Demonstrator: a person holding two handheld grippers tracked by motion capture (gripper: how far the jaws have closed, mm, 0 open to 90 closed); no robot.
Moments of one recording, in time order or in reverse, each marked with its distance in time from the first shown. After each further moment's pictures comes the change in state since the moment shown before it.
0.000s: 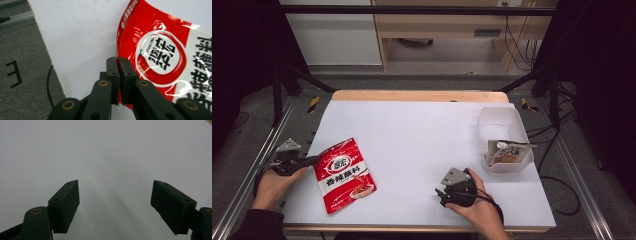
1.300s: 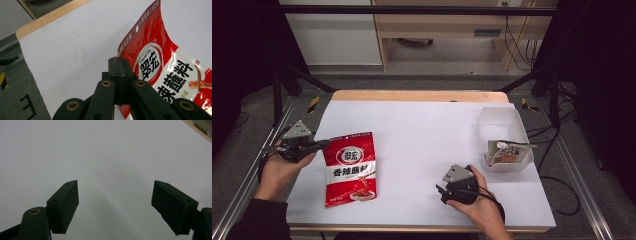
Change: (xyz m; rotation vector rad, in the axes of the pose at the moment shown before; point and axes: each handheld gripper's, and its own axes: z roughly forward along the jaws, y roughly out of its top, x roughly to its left) left arm -0.054 0.081 -0.038 -0.078 -0.015 0.224; right arm -0.006 0.008 -0.009 -0.032 -0.025 0.013
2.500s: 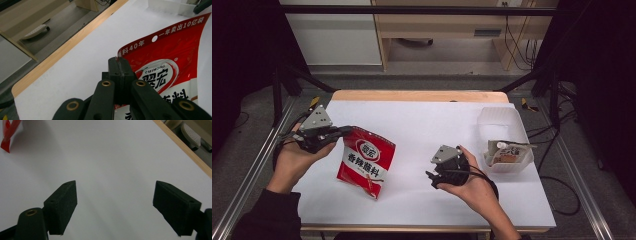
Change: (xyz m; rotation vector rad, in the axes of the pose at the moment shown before) left arm -0.061 0.088 -0.020 -0.111 -0.054 0.197; right arm -0.015 0.065 -0.005 -0.005 0.059 -0.075
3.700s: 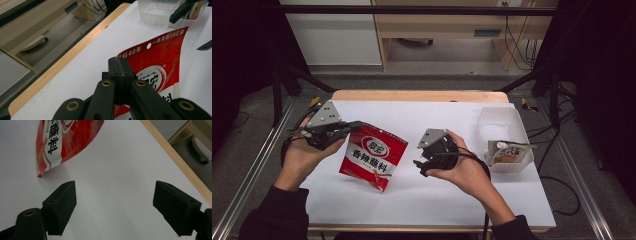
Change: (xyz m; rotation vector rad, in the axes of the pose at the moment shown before) left arm -0.015 0.029 0.001 -0.054 -0.014 0.038; right arm -0.010 0.058 -0.006 -0.022 0.080 -0.072
